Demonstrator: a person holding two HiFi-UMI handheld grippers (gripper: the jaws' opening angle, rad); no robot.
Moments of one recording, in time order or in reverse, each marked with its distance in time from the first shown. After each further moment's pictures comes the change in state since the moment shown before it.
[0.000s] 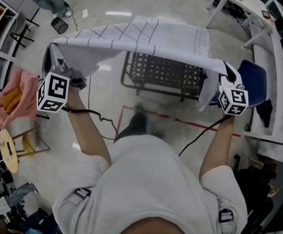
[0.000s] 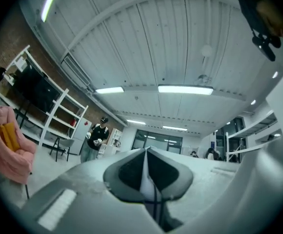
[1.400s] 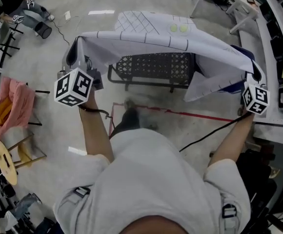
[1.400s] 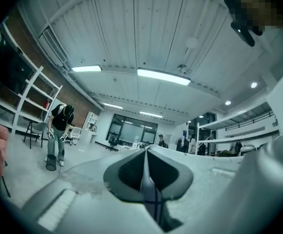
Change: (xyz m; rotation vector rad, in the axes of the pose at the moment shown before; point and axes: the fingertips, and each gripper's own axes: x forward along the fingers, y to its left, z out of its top) left arm -0.007 -0.111 -0.101 0.000 0.183 -0.285; right arm -0.118 -0.133 0.025 -0.165 0.067 -0.298
